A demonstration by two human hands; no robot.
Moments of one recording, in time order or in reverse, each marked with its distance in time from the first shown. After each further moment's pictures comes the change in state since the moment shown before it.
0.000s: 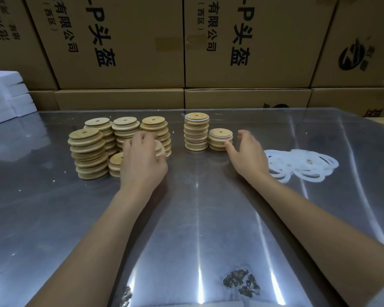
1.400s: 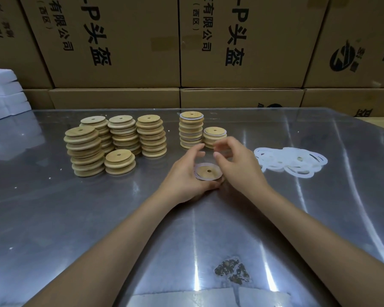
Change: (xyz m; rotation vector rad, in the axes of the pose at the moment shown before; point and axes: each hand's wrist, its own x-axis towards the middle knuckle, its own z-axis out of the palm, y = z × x) left_hand -0.027 0.048 0.036 -0.673 -0.435 0.134; right_hand -0.051 -0.018 -0.026 0.331 -0.087 -0.174
